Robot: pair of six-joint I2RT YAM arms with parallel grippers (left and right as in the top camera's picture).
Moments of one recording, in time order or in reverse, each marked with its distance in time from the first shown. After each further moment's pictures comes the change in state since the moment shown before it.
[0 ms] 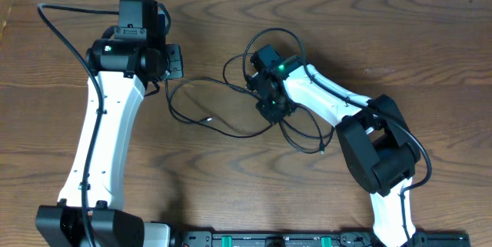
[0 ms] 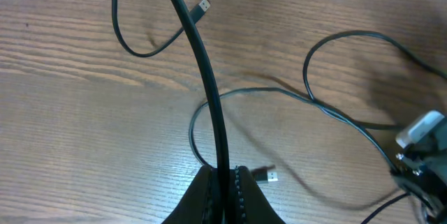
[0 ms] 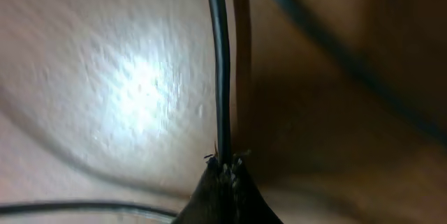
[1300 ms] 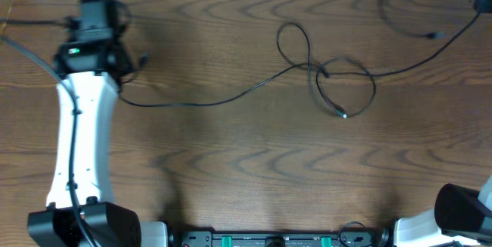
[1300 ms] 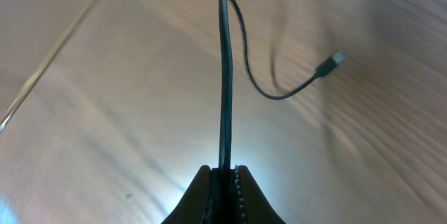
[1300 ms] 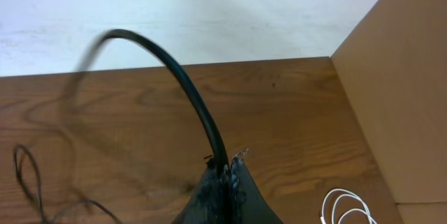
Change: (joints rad) left arm 0.244 0.000 0.000 0.011 -0.442 -0.219; right arm -0.852 -0.444 0.695 -0.246 0.106 0.002
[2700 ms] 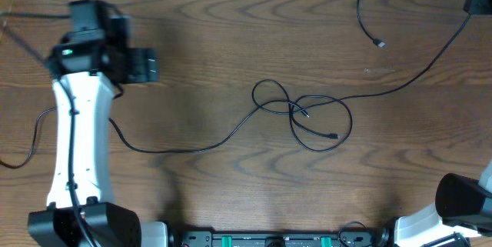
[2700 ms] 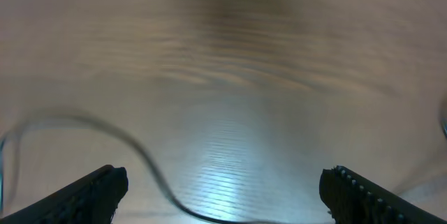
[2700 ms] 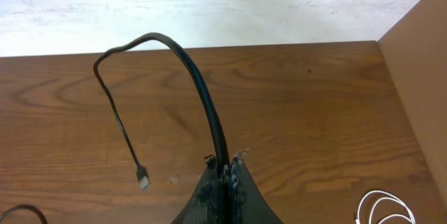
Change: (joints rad) left arm -0.063 0.001 0.000 -0.027 0.447 0.462; right arm -0.007 0.058 -0.004 -0.029 -0.109 0.000
